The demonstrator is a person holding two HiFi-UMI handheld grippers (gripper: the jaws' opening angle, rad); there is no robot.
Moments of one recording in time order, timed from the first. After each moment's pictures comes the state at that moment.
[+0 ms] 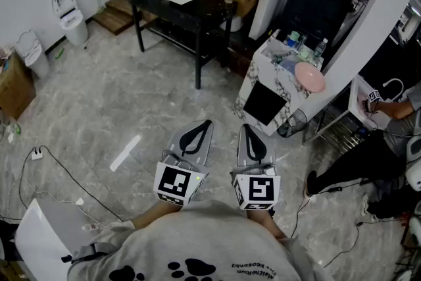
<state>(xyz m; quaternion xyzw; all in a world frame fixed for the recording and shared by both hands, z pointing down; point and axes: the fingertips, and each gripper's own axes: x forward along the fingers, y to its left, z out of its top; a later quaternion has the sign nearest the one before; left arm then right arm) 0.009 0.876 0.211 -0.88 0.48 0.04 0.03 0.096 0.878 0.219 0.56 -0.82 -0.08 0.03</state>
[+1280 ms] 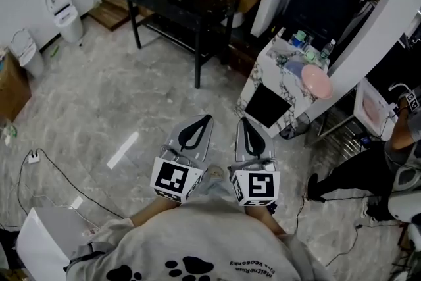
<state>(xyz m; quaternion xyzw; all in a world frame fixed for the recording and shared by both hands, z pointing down) -0.011 0.786 0.231 -0.88 0.47 0.05 0.02 0.069 0.786 0.237 0.55 -0.83 -0.07 0.01</state>
